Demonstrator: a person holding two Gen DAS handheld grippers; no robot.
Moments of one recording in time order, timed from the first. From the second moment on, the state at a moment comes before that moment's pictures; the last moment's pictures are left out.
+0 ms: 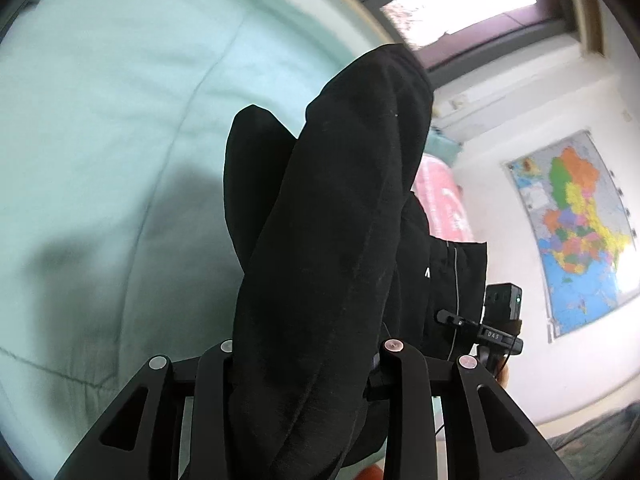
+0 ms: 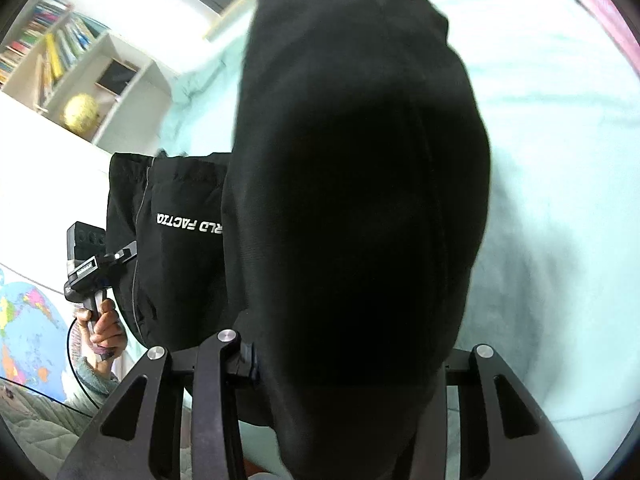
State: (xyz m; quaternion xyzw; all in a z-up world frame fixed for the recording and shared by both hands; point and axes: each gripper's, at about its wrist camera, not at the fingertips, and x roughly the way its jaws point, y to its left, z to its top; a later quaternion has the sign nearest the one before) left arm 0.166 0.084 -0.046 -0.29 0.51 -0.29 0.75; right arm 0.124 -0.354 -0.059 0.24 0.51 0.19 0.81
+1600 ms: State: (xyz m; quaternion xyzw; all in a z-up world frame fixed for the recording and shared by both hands) left arm 0.137 -0.035 -0.100 -0.03 0.50 -0.17 0.85; right arm 0.106 -0.255 -0.142 0.03 0.47 0.03 0.88
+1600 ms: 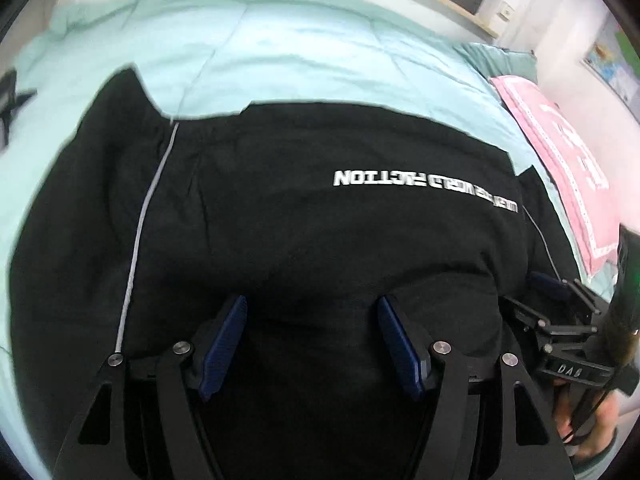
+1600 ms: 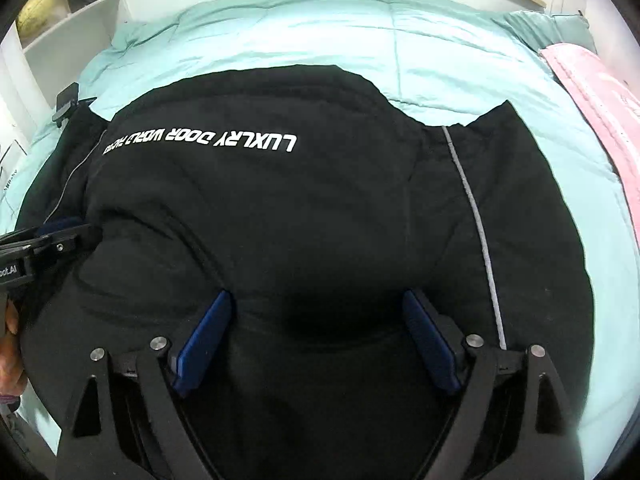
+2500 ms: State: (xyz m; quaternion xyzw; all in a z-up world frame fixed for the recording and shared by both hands) left arm -0.030 0.002 0.075 0.02 0.31 -0.04 0.95; right arm -0.059 -0.203 0.051 0.04 0.28 -0.02 0.96
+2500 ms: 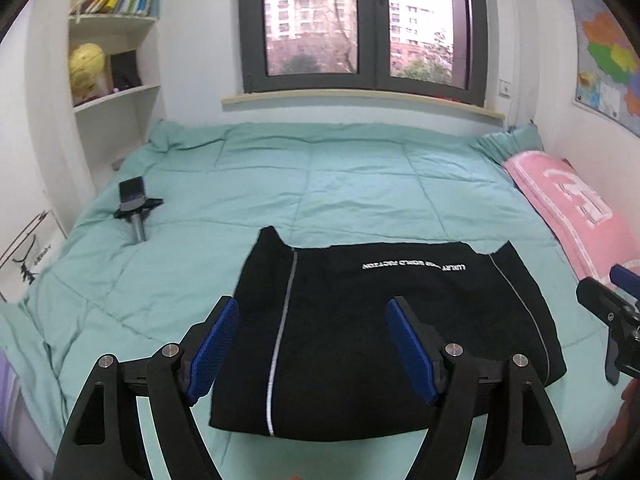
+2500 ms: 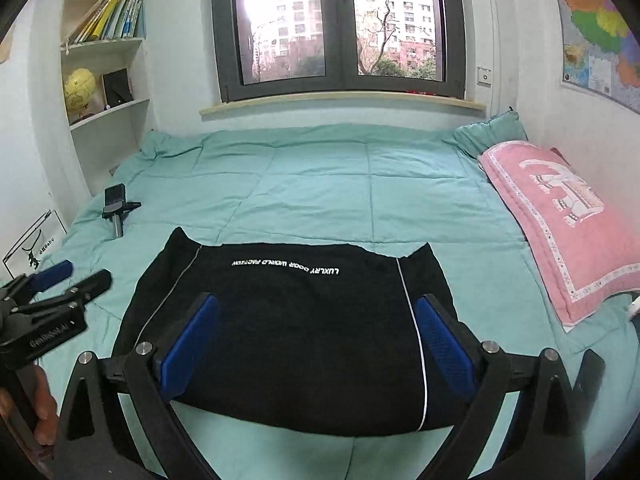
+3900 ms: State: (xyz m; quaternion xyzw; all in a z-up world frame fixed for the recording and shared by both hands) left arm -0.040 -0.008 0.071 0.03 0.29 0.00 0.96; right arm -0.051 -0.207 0.022 0.05 0.33 -0.03 0.94
